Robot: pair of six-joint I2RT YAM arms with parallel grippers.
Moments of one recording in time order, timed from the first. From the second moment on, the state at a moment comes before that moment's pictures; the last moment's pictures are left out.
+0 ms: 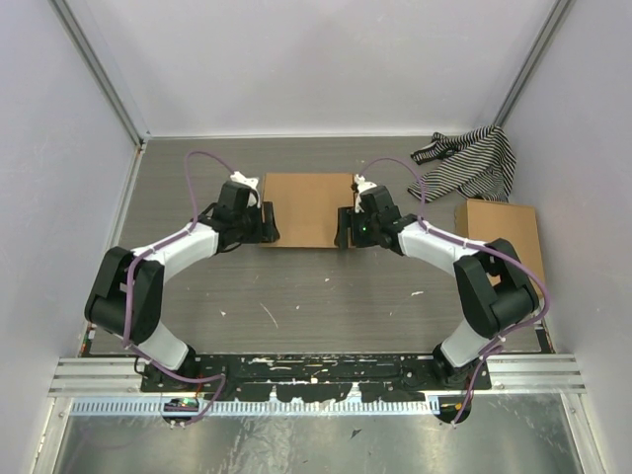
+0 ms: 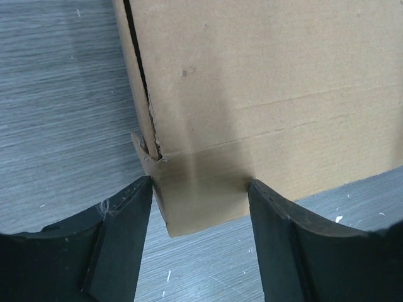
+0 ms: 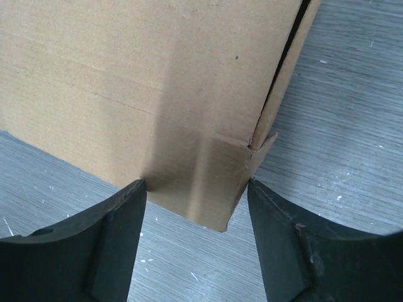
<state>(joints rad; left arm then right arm) -0.41 1.59 0.93 -0.13 0.10 -0.38 0.49 1.62 0.94 -0.13 -0.12 0.34</state>
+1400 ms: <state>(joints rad) -0.42 1.58 1.07 -0.52 0.08 -0.39 0.42 1.58 1.01 -0.34 -0.16 0.38</state>
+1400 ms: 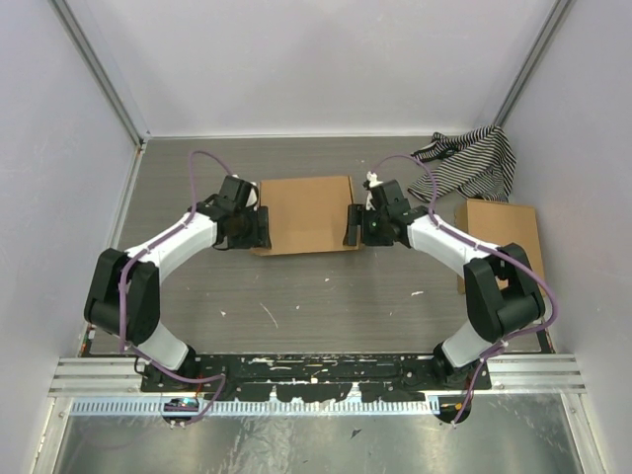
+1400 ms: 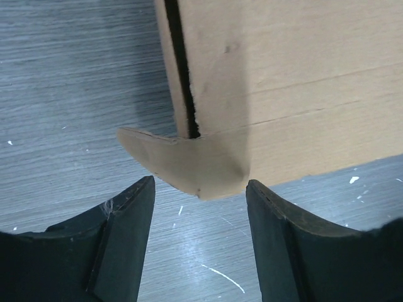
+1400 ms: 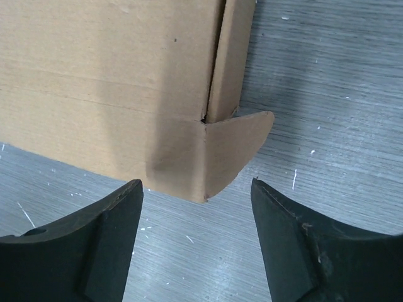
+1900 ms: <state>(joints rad) -0.42 1.59 0.97 -0.35 0.06 -0.40 0.42 1.58 0.96 -0.24 -0.19 0.36</state>
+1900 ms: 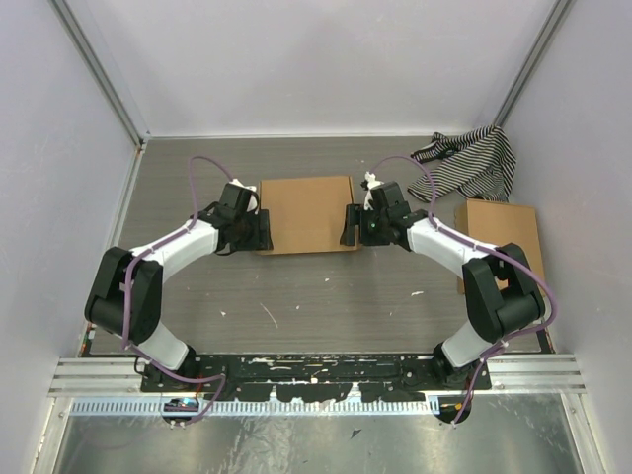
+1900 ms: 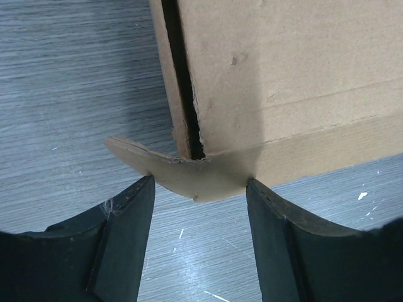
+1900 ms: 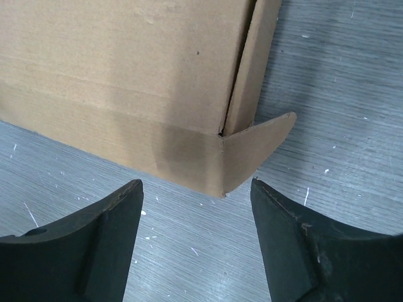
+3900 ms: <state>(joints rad) -0.28 1.51 1.02 -0.48 0.44 -0.46 0.36 1.53 1.09 -0.48 -0.35 0.35</state>
